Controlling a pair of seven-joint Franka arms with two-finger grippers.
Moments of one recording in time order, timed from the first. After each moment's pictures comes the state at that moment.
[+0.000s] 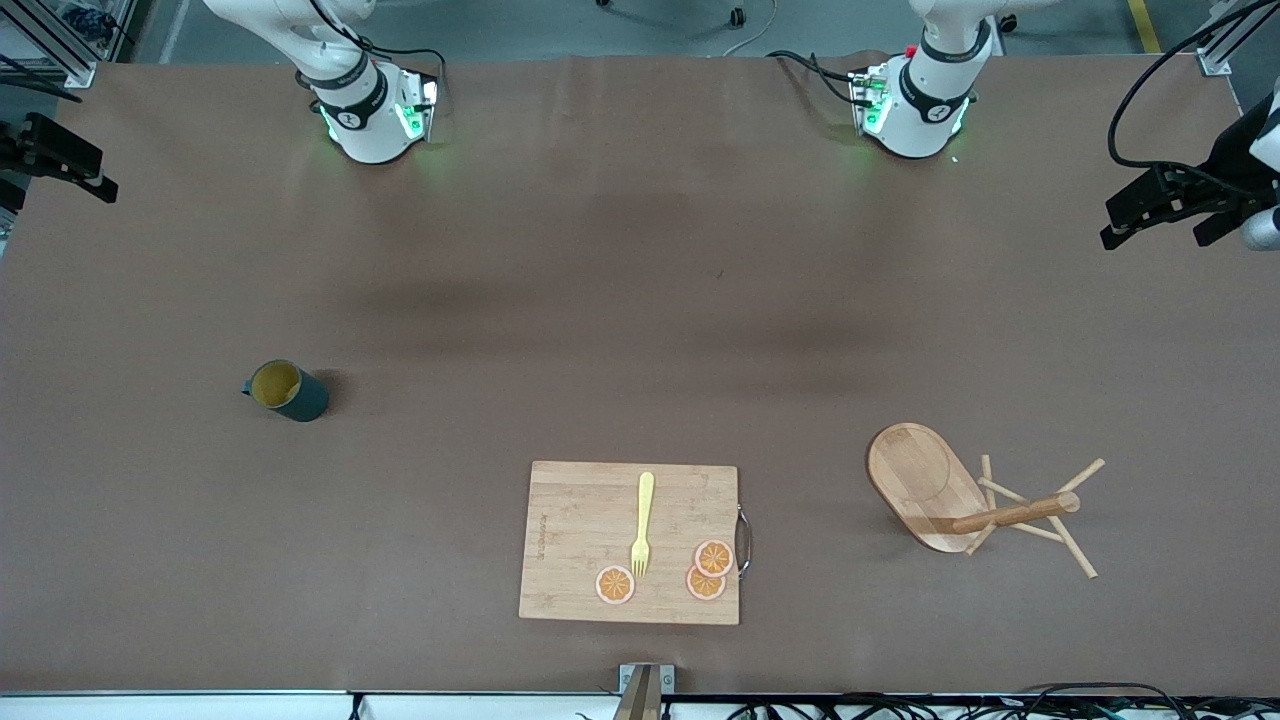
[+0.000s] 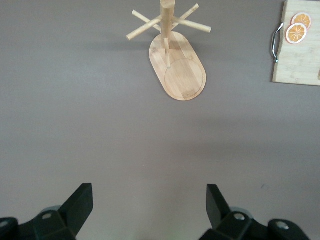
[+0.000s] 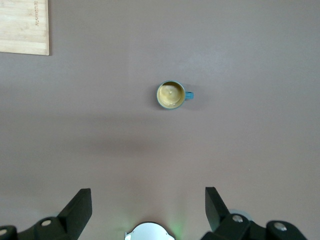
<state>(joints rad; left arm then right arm) 0.12 -0.06 -0.16 -1.58 -0.02 1.53 -0.07 -0.01 -0.10 -0.07 -1.54 0.02 1.37 -0.13</state>
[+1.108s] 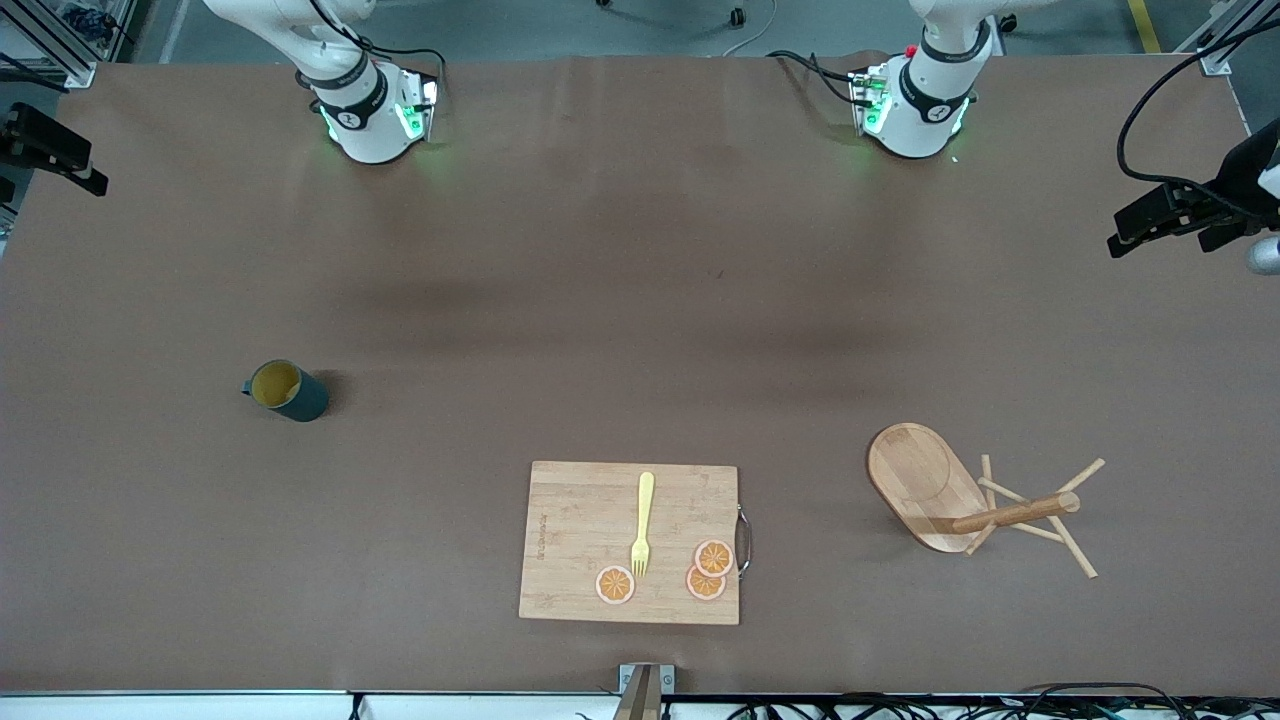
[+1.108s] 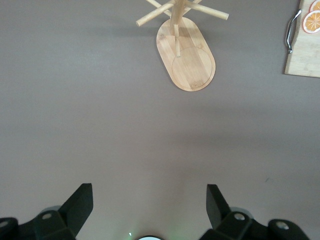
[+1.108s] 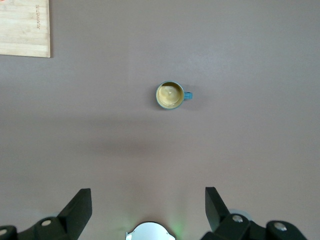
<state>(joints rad) 0.12 -0.01 -0.14 -1.54 -0.02 1.49 -0.07 -0.01 -0.10 -0.08 -1.52 0.02 1.37 -0.13</state>
